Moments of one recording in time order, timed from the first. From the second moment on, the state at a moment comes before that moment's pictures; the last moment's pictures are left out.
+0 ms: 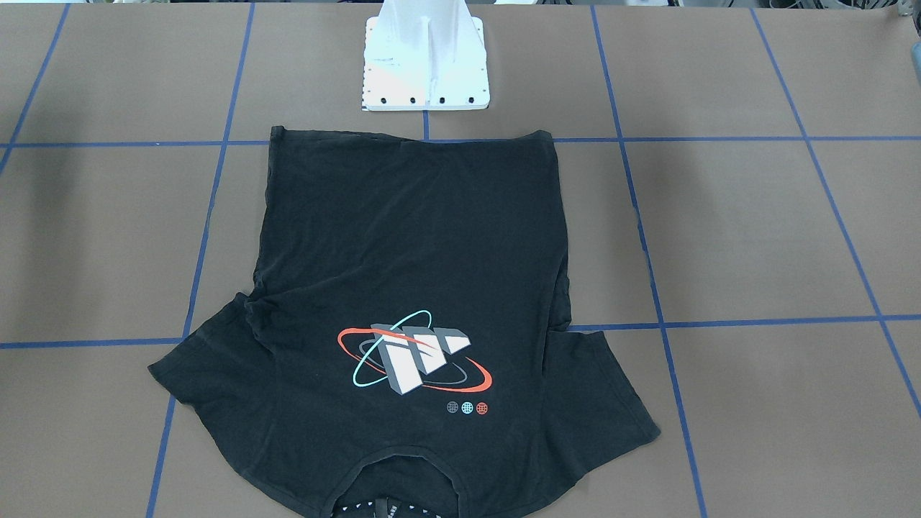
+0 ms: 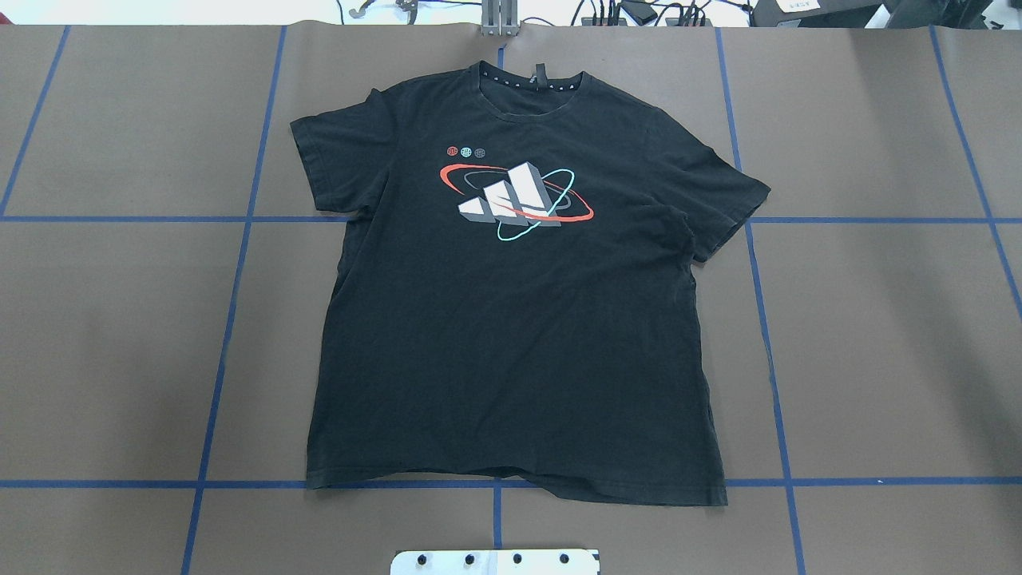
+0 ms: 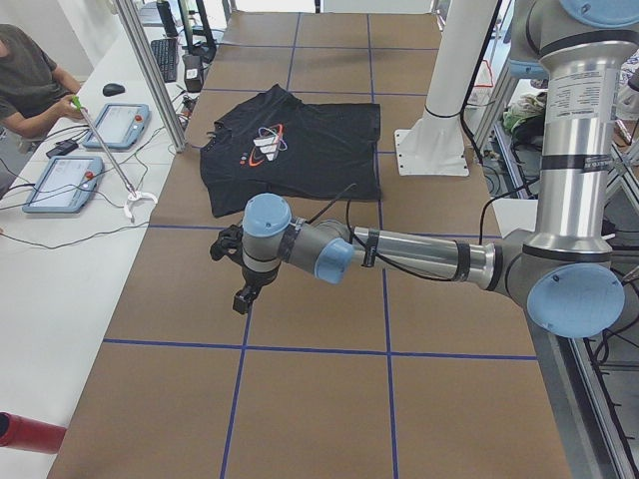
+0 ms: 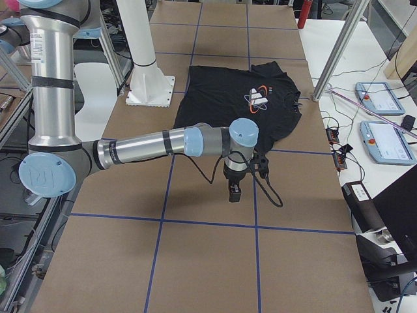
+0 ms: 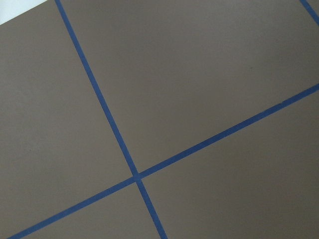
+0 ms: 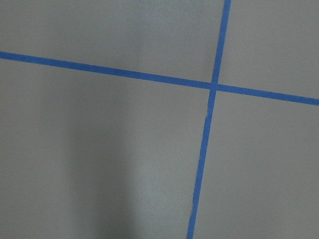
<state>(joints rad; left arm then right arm) -1.47 -1.56 -1.69 -1.86 -2.30 0.11 1.46 -1.60 1.81 -1.74 2.30 -0.02</state>
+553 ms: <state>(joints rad) -1.47 -1.53 -1.73 -1.88 -2.31 0.13 1.46 -1.60 1.80 -1.74 2.32 -0.02</state>
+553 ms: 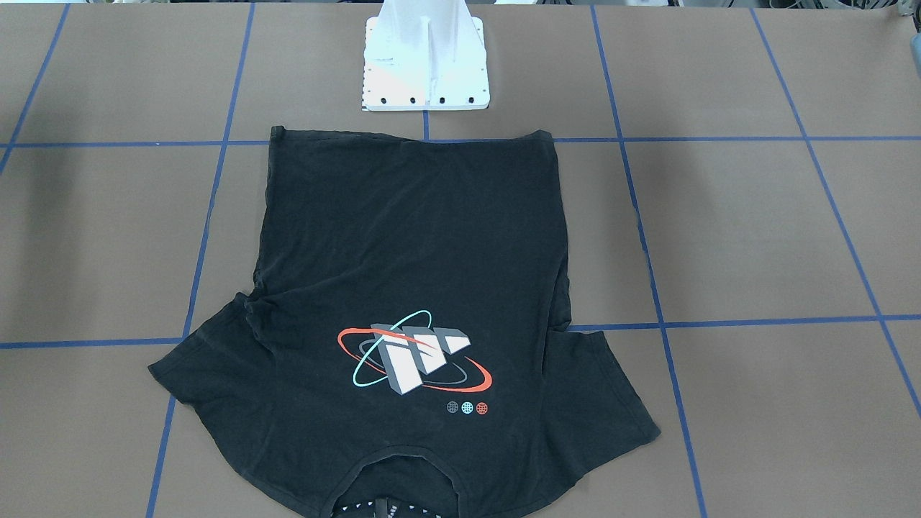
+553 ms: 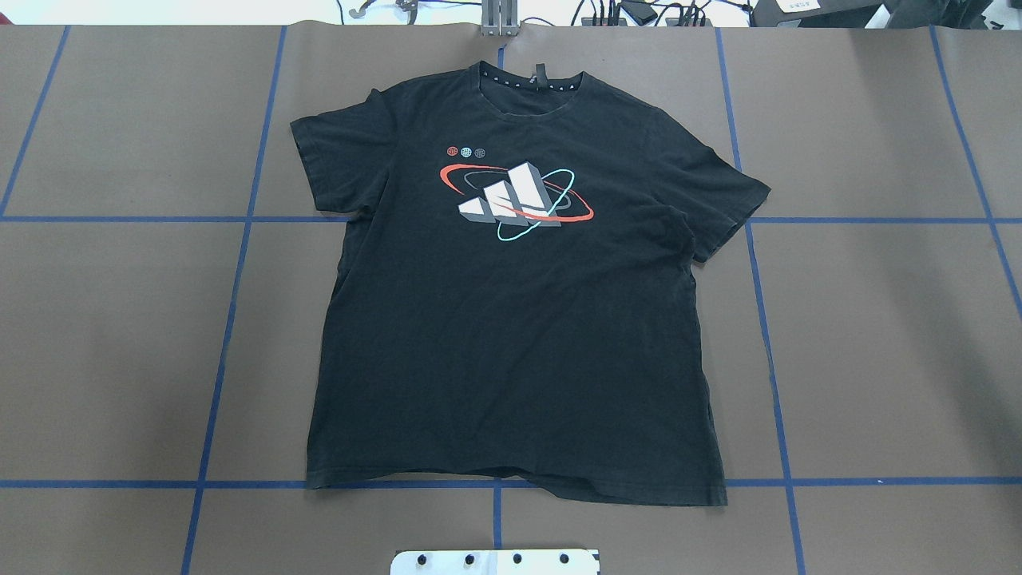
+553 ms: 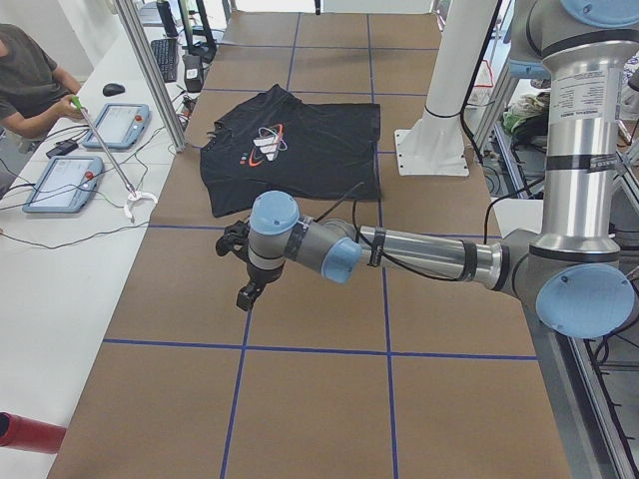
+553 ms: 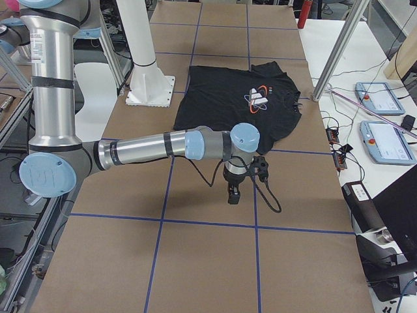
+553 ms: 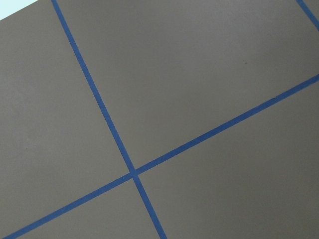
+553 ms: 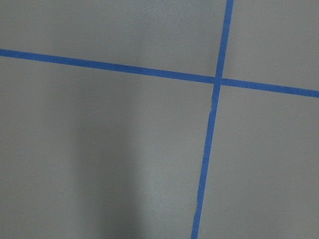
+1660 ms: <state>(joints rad) -1.47 -1.50 -1.74 -1.89 -2.32 0.13 1.44 -1.60 1.78 -1.63 2.43 0.00</state>
